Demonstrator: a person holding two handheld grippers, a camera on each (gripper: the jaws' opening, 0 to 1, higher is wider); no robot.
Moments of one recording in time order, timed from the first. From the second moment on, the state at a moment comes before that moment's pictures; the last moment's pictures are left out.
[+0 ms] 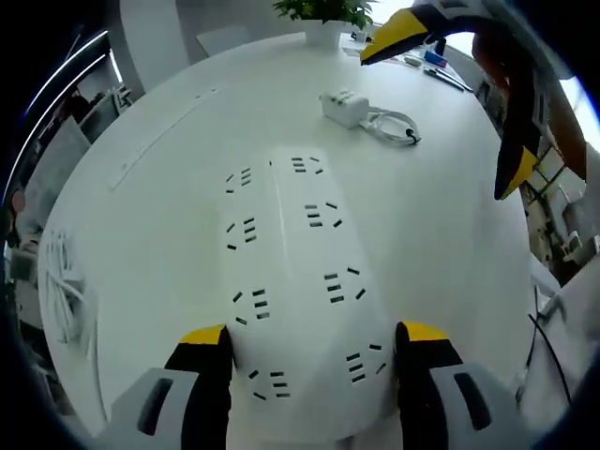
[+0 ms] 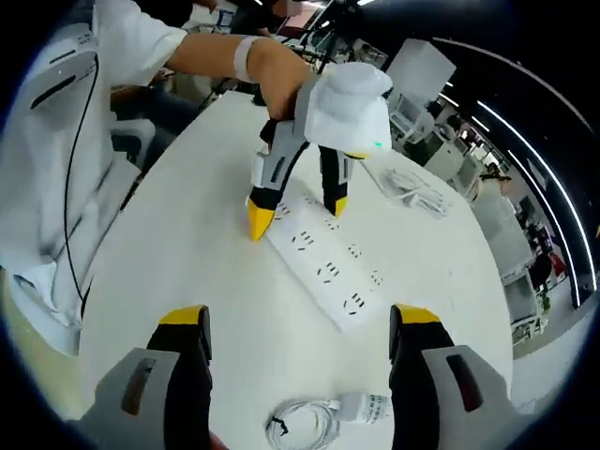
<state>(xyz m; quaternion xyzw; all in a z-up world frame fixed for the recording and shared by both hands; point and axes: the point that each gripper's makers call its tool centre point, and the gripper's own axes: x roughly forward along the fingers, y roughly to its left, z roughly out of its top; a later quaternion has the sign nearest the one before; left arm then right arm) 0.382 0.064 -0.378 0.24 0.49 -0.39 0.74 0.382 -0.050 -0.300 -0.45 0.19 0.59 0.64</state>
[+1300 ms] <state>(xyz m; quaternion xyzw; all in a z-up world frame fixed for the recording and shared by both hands) 0.381 0.062 -0.377 0.23 0.48 -0.39 0.75 0.455 0.017 -0.359 -0.56 0.26 0.64 0.46</state>
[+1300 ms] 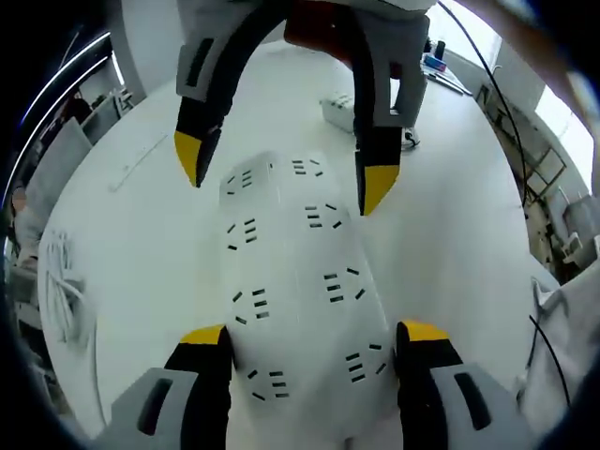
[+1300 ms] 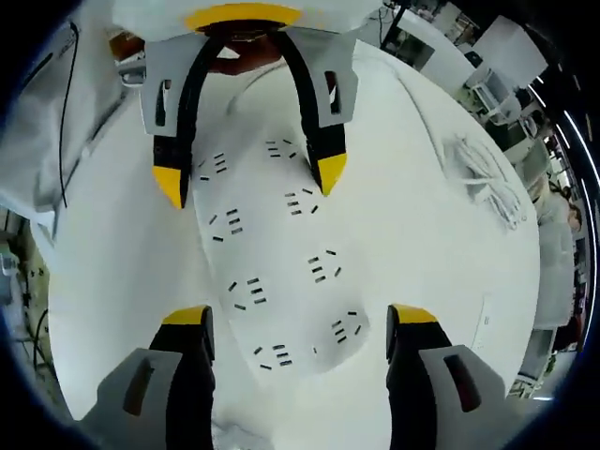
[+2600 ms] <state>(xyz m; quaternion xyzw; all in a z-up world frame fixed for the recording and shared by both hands) 0.384 0.061 -0.378 0.23 0.47 -0.40 0.75 0.457 0.007 -0.378 -0.57 0.30 0.65 0.40</state>
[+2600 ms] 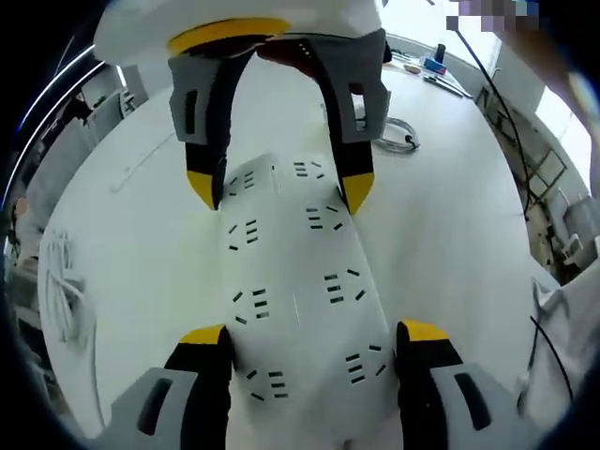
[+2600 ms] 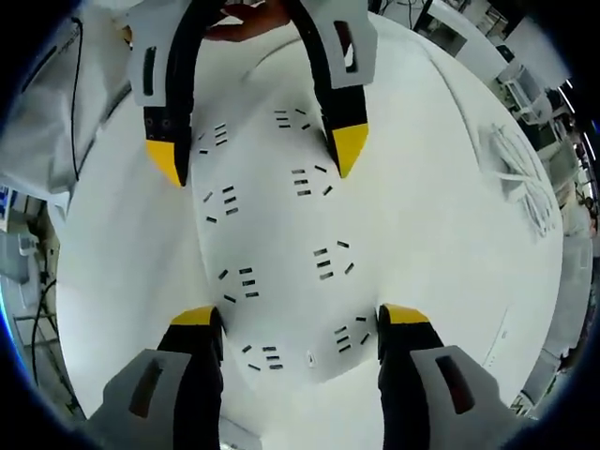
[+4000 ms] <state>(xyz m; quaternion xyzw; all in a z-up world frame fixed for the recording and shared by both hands) 0.384 0.054 -0.378 0.27 0.46 -0.45 0.72 0.440 -0.010 -0.377 -0.52 0.35 0.61 0.48</state>
